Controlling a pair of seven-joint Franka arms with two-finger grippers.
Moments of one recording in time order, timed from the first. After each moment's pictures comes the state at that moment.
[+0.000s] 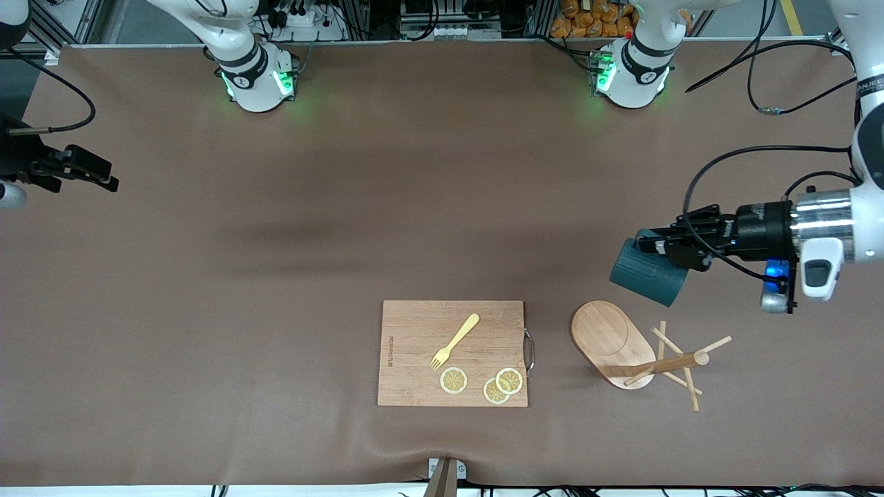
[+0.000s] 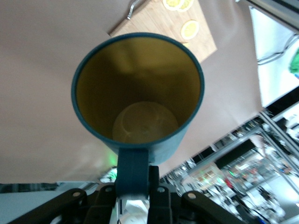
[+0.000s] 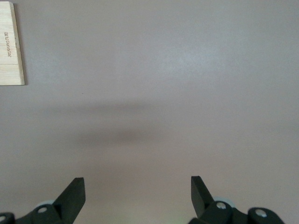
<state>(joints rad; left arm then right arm) 0.00 0.37 0.02 -1.39 -0.89 1.52 -0.72 -0.19 -0.02 0.13 -1.65 0.03 1.56 -0.05</state>
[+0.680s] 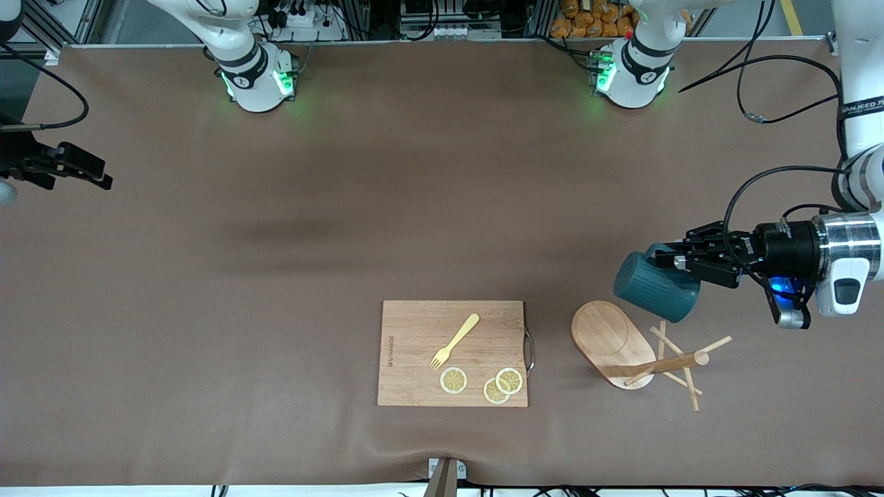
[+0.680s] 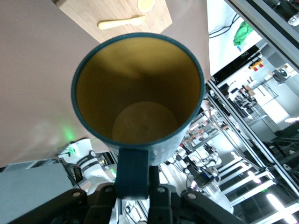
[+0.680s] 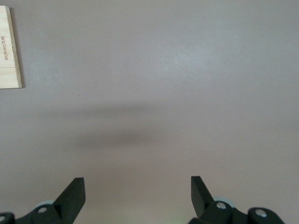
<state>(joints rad) 0.06 0.42 0.02 -1.44 -1.16 1.51 -0.61 -0.20 -0.03 0.12 -1.65 0.03 1.56 -0.05</state>
